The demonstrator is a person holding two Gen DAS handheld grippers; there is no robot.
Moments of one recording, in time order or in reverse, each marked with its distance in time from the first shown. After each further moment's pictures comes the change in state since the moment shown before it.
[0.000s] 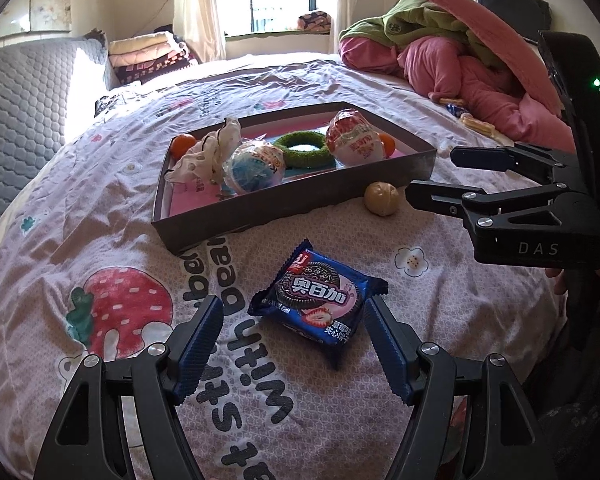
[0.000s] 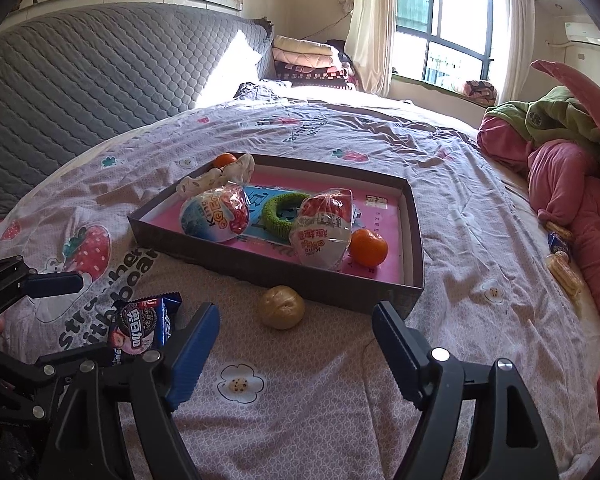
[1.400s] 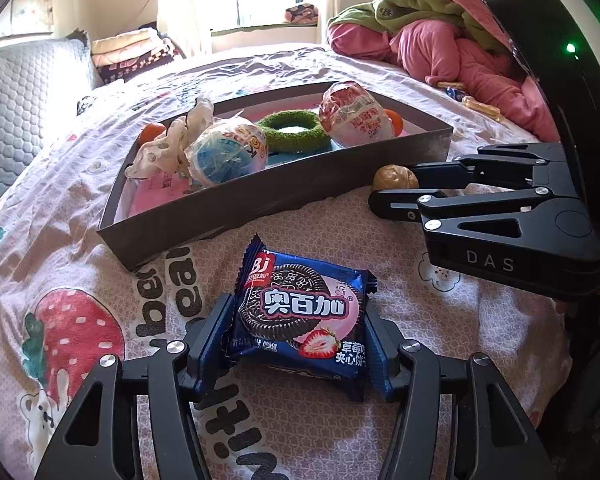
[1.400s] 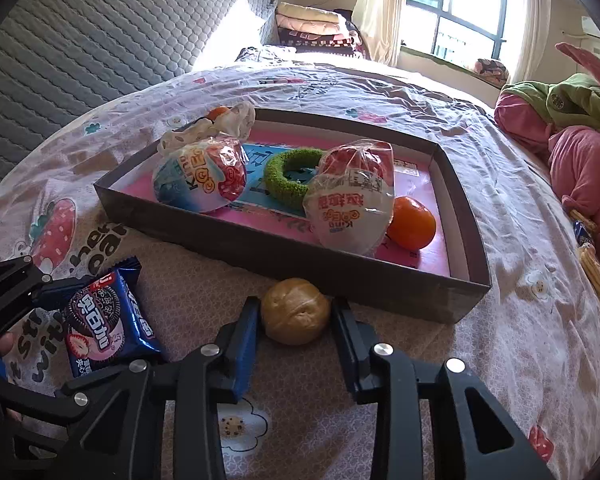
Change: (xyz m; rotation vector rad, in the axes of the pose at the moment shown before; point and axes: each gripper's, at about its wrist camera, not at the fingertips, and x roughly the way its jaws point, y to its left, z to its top) left arm 0.059 -0.001 0.009 0.029 0.016 -0.028; right arm 0.062 0.009 0.000 -0.017 0.112 0.007
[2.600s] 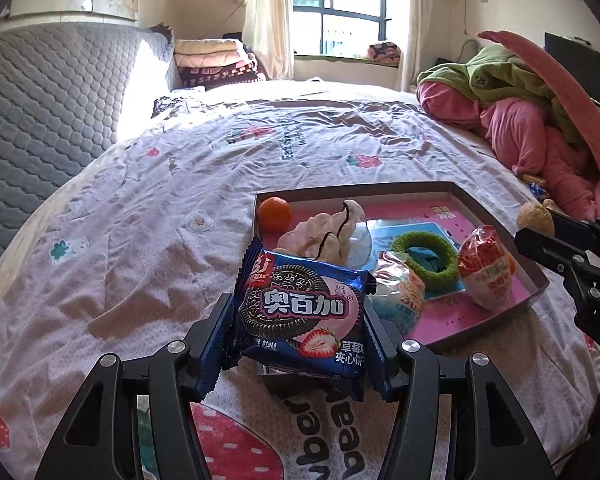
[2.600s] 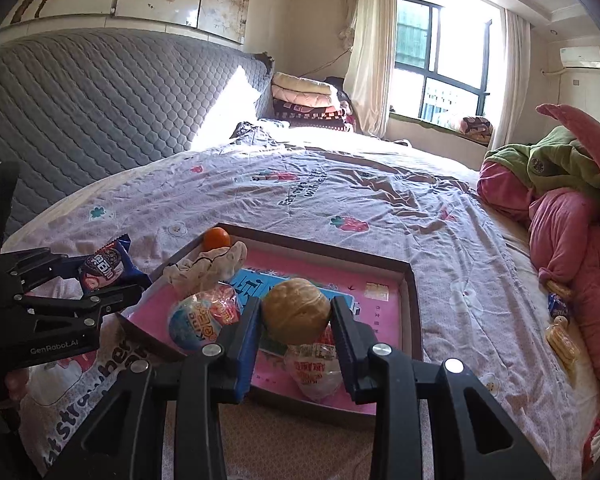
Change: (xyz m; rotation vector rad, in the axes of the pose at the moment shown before) left arm -0.017 0.097 0.082 -0.213 -0.112 0.180; right arm -0.052 -0.004 0.072 -0.009 -0.254 -0.032
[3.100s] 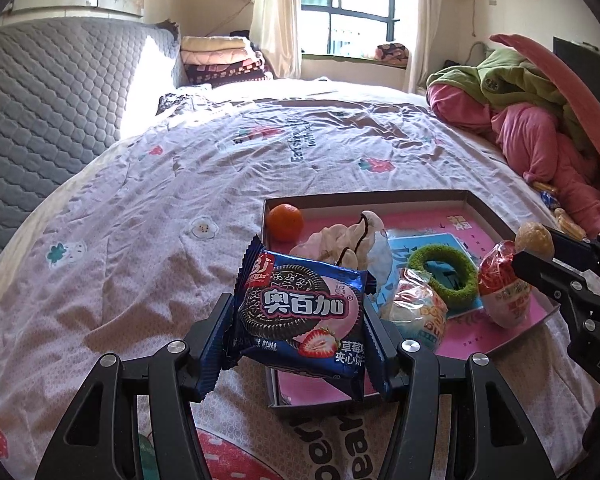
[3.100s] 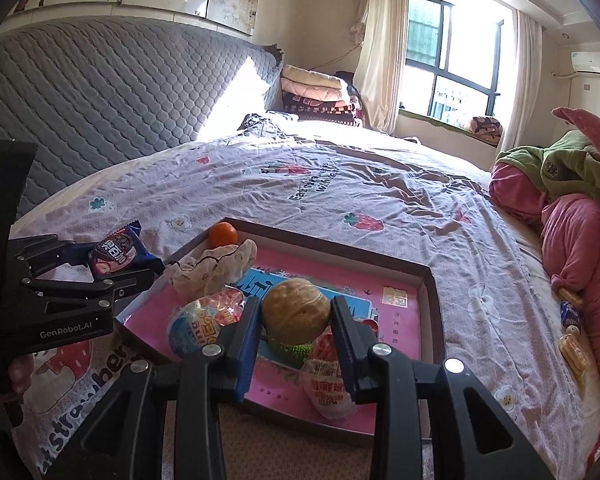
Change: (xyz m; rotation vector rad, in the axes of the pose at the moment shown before) left arm 0.021 0.006 0.010 -0.018 0.003 0.013; right arm 0.025 0.009 0.004 -0.023 0.022 0.016
